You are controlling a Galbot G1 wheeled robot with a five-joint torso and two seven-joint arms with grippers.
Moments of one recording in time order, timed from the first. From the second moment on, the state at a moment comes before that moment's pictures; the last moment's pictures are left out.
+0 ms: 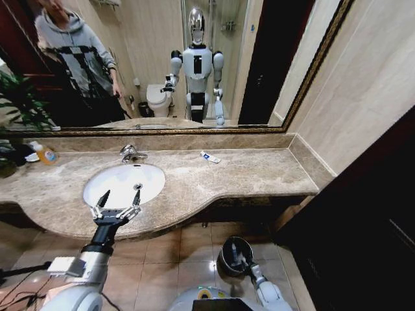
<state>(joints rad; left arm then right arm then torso) 1.84 -1.36 -0.82 -2.47 -0.37 0.04 0.05 -1.26 1.49 0.60 0.91 -0.28 0.04 -0.18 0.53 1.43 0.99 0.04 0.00</state>
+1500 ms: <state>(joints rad) 1.84 -1.36 -0.82 -2.47 -0.37 0.04 0.05 -1.74 1.45 0.77 1.78 0.04 0.16 -0.25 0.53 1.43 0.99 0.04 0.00</state>
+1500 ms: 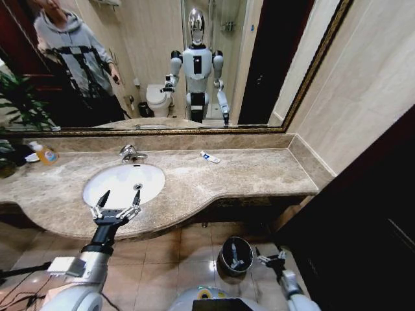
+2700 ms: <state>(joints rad) 1.84 -1.36 -0.82 -2.47 -0.37 0.04 0.05 -1.11 1.22 0.39 1.89 0.22 -0.19 -0.22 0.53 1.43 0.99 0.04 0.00</state>
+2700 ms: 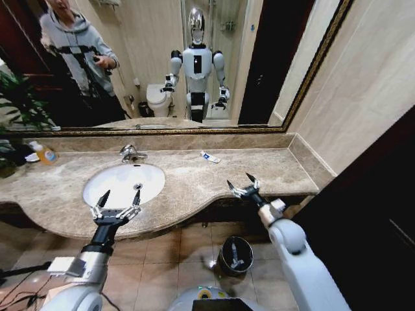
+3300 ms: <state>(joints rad) 1.84 -1.36 -0.82 -2.47 -0.37 0.04 0.05 -0.59 1.30 0.06 1.45 0.32 -0.29 -0.10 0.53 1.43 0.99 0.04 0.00</state>
